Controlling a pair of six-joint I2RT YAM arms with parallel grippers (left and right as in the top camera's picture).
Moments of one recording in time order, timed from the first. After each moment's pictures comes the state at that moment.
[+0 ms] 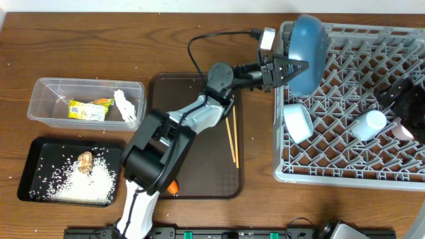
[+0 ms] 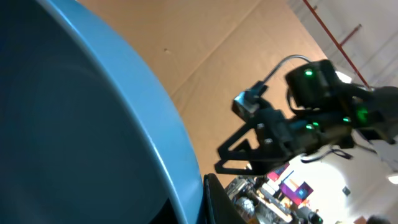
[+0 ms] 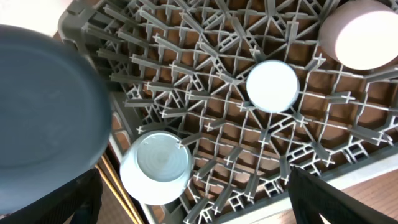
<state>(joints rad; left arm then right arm) -0.61 2.15 1.34 1.31 0.86 -1.18 -0.49 1.34 1.54 -1.28 -0.29 0.30</state>
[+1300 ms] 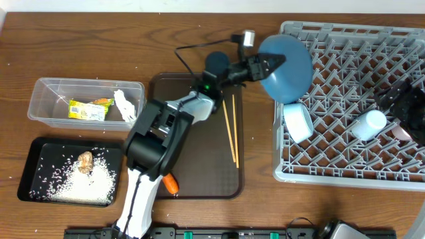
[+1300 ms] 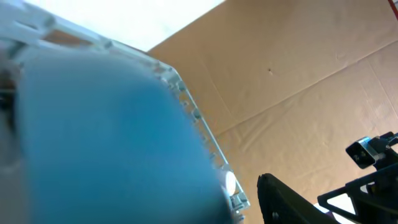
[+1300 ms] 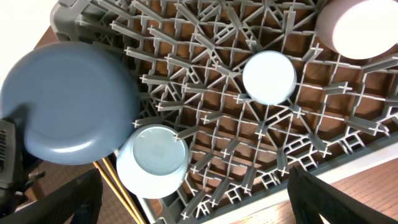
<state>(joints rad) -0.49 2.25 1.34 1.01 0.76 -1.09 -0.49 1.34 1.54 -1.31 -0.28 0.30</state>
